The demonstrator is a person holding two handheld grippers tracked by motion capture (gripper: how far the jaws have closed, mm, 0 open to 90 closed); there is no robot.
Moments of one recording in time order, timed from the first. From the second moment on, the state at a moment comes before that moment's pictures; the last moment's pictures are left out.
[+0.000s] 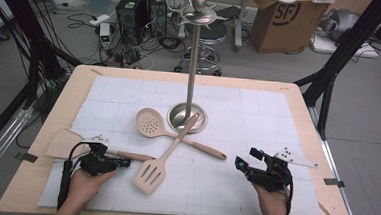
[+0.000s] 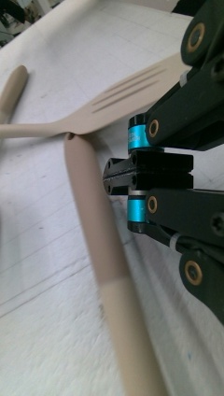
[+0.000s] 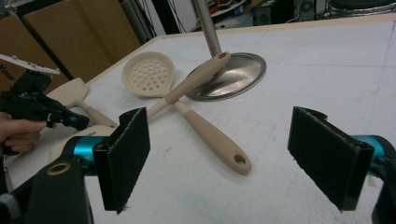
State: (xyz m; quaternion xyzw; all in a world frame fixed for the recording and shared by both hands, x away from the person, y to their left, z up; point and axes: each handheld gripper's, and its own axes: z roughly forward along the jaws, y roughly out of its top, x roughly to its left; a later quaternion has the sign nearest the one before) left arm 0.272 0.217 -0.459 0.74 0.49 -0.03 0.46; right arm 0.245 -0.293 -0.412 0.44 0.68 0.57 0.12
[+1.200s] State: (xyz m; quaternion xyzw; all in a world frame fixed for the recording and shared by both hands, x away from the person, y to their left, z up) left arm 0.299 0.302 -0.443 0.75 0.57 0.08 0.34; right arm 0.244 -0.293 -0.412 0.44 0.68 0.57 0.12
